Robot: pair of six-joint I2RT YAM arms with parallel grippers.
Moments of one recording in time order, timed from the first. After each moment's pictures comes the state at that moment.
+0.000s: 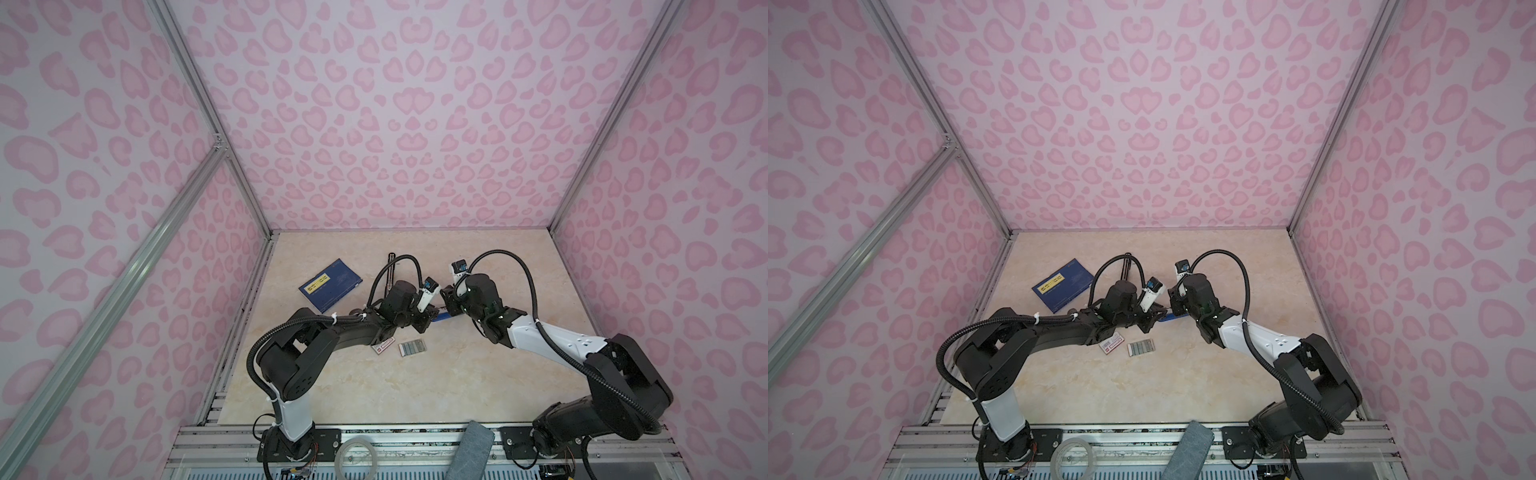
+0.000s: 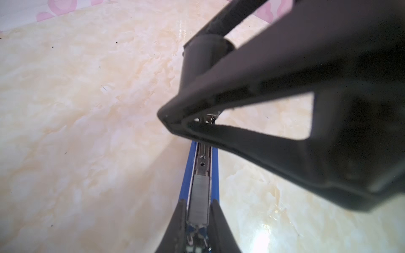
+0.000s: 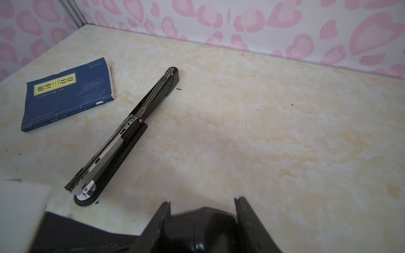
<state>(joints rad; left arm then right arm) -0.76 1.82 0.96 0.29 0.26 -0.03 0.56 1.48 0.78 0.16 0.08 0.16</state>
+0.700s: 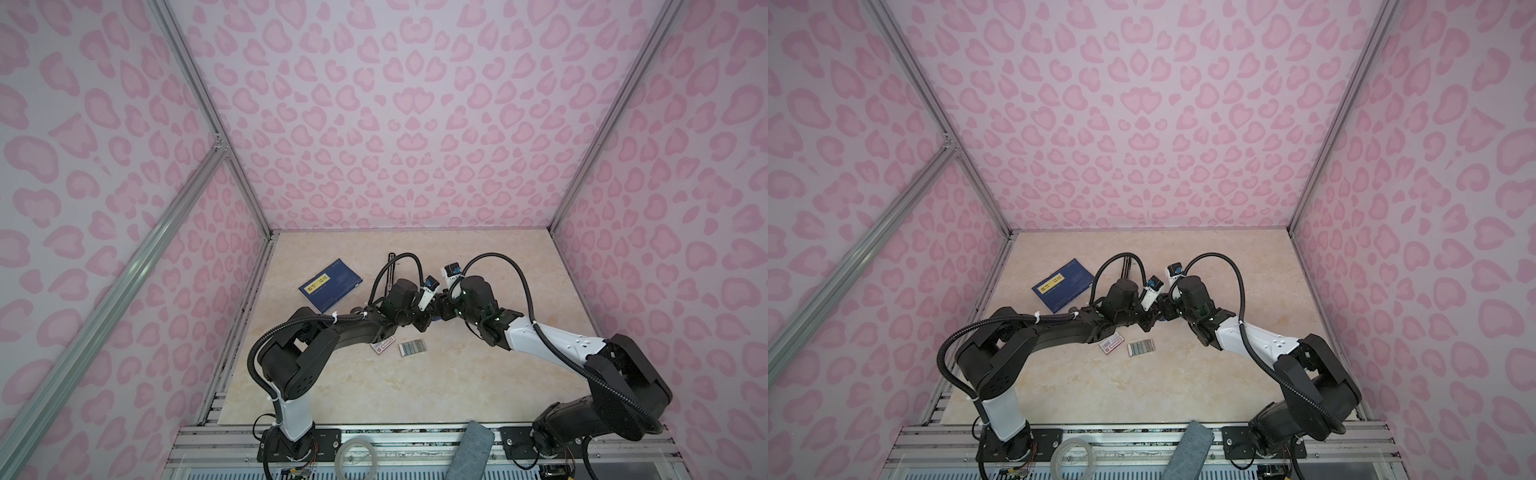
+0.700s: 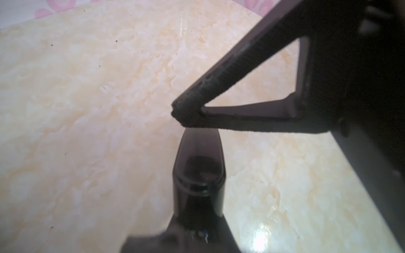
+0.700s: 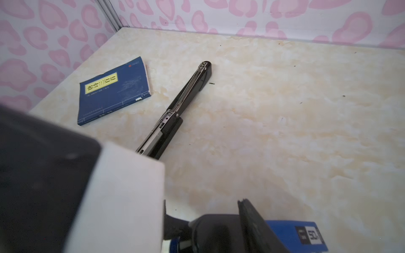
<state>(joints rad) -0.76 1.82 0.98 0.25 0.26 -0.03 0.60 1.48 0.78 0.15 -0.03 0.26</state>
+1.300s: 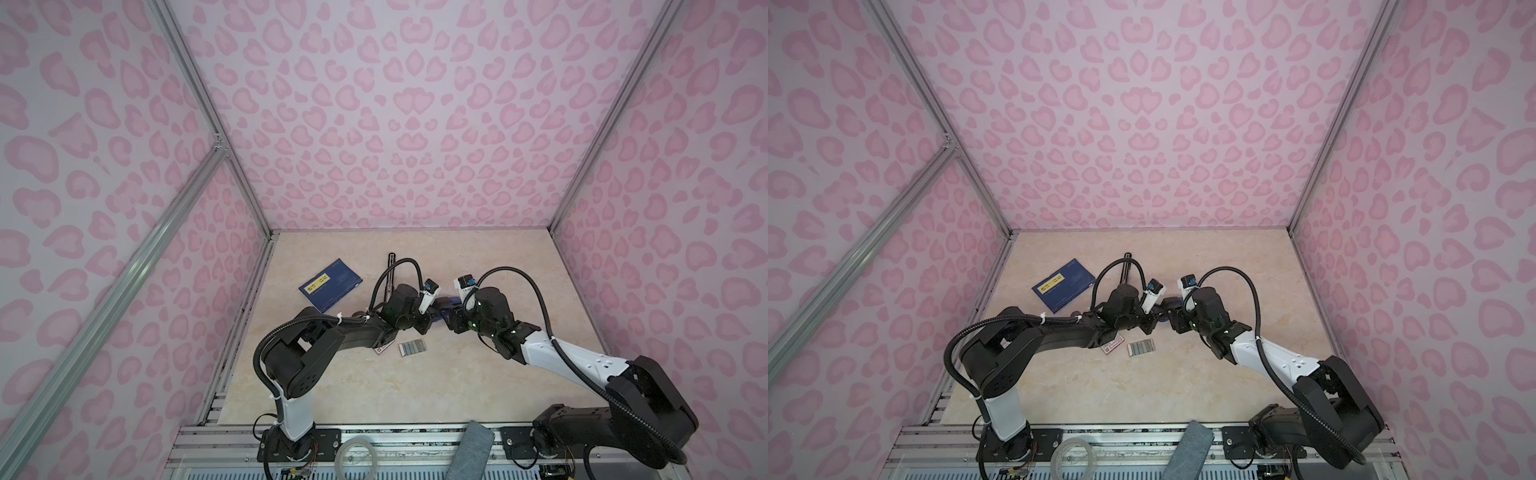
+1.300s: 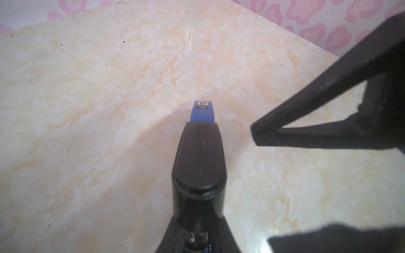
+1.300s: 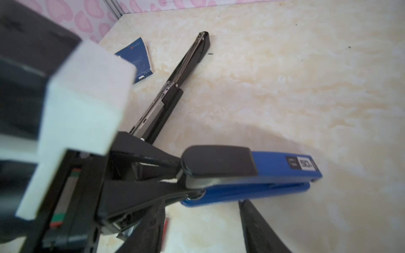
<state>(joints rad) -0.77 1.86 0.94 0.37 0.19 -0.05 0.52 1.31 0.60 0.10 -0.10 0.31</state>
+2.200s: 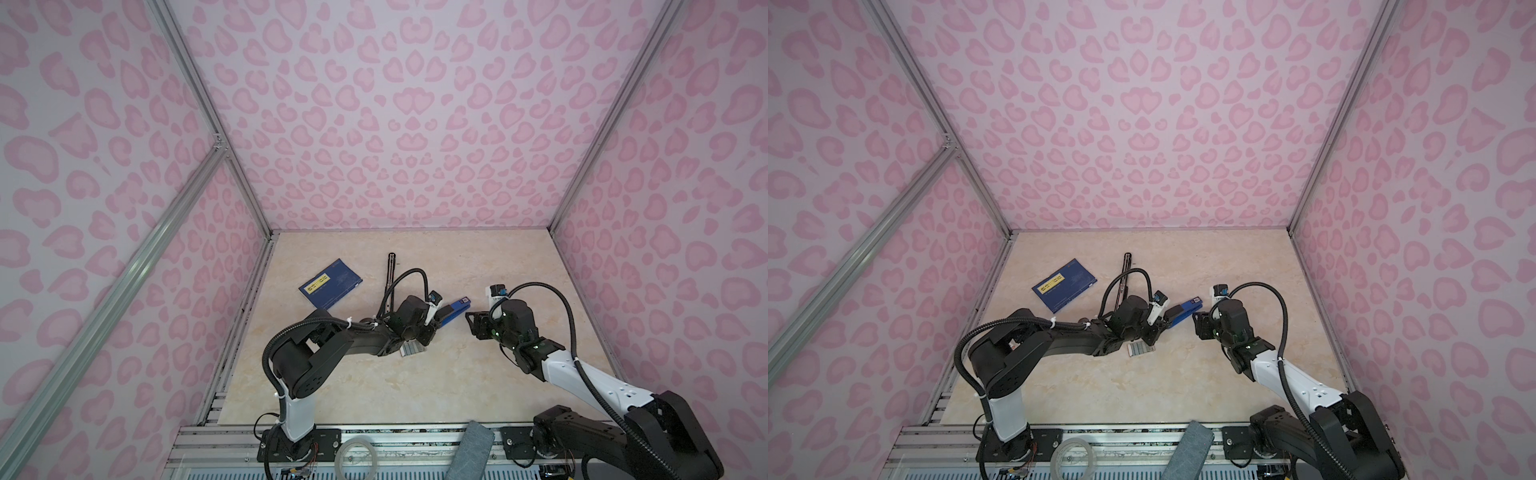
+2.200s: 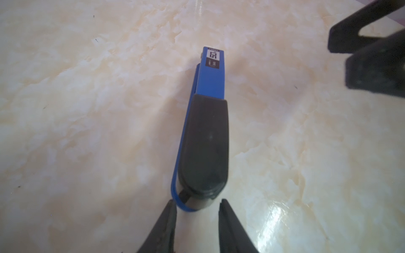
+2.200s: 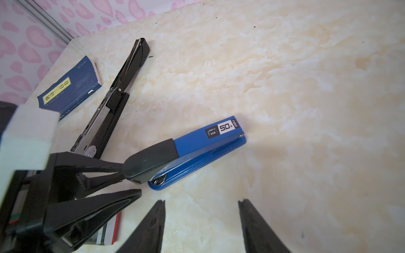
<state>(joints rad) -0.84 1.86 0.92 0.28 0.07 -0.08 0.38 1.14 0.44 0.10 -0.06 0.37</state>
